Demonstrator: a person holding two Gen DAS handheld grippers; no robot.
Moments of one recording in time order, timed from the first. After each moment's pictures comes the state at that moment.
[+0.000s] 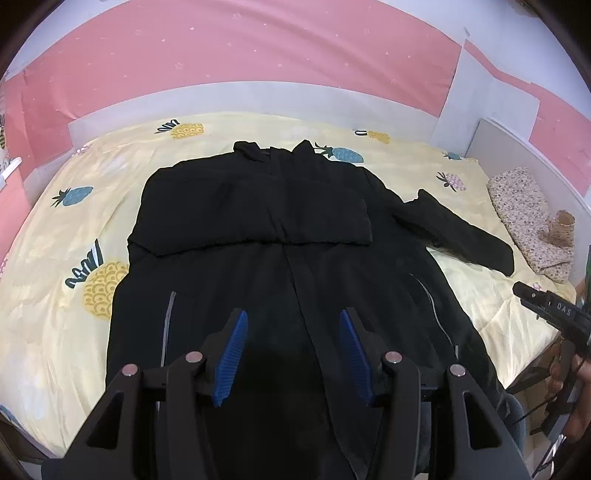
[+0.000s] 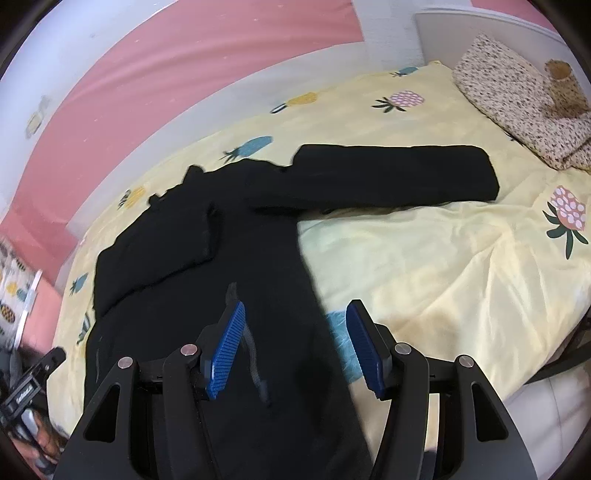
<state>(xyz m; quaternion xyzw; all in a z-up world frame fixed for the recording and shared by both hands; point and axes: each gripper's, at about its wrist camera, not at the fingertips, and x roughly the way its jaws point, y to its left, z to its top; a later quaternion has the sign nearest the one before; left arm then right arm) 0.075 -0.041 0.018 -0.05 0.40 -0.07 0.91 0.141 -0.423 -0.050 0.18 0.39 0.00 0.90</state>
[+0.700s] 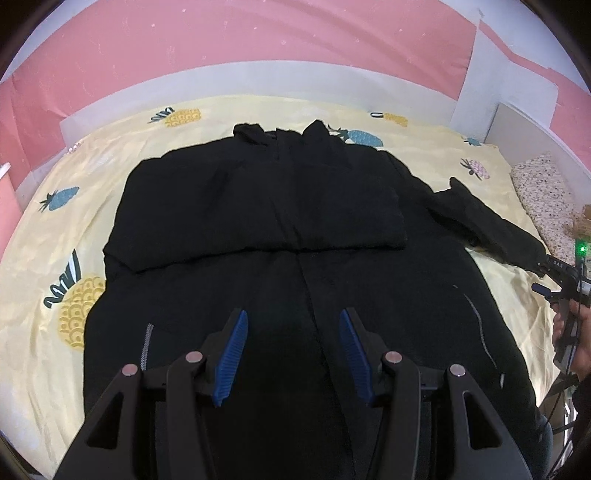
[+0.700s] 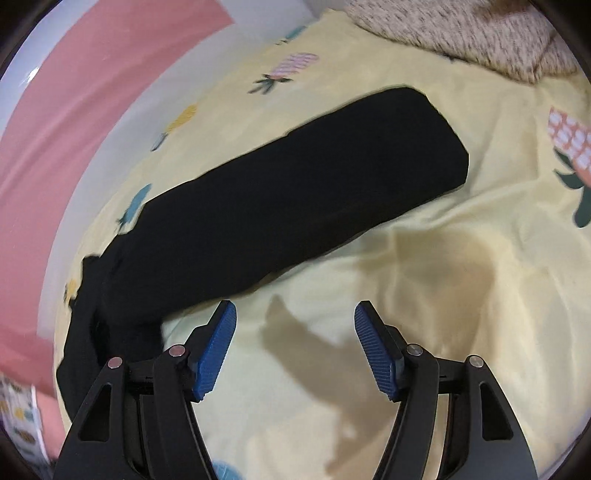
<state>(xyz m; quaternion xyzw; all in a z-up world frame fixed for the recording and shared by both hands) 0.144 -0.049 -0.028 -0.03 0.43 -0.05 0.90 0.260 -0.590 -0.143 0.33 0.41 -0.11 0.85</state>
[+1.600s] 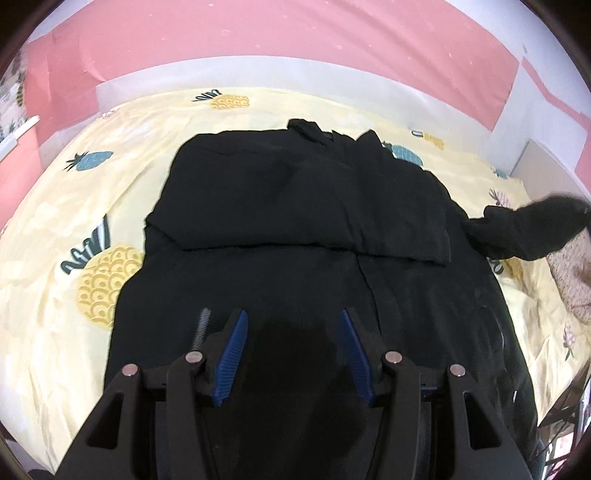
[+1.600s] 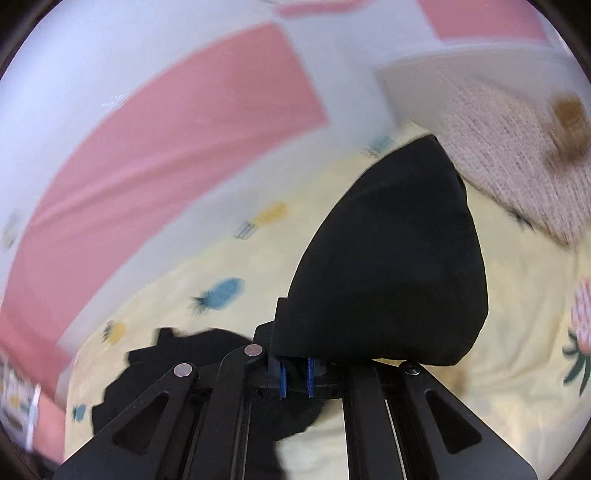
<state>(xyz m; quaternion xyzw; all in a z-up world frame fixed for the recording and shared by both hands) 0.133 0.018 -0.034 -0.09 0.42 0.00 0.90 0.277 -0.518 0.054 0.23 0.24 -0.04 0.94</state>
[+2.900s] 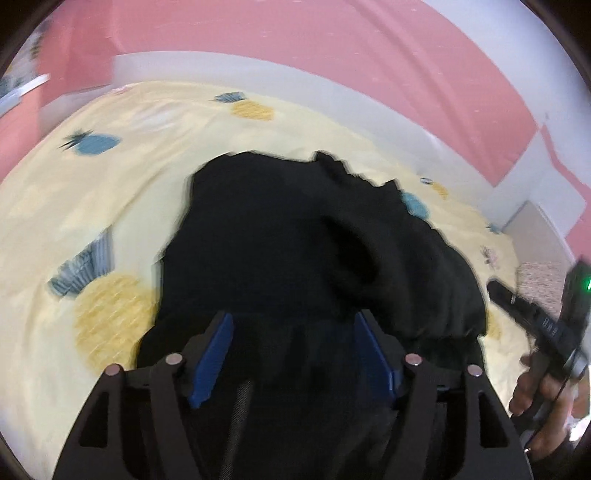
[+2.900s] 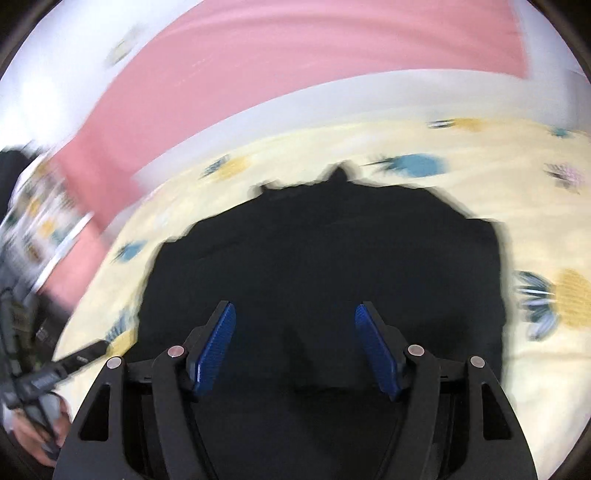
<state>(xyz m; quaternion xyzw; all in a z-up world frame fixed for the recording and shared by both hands) 0.193 0.085 -0.020 -0.19 0.40 -0.04 0.90 0.286 -0.260 -0.044 0.08 0.36 0.16 0.91</state>
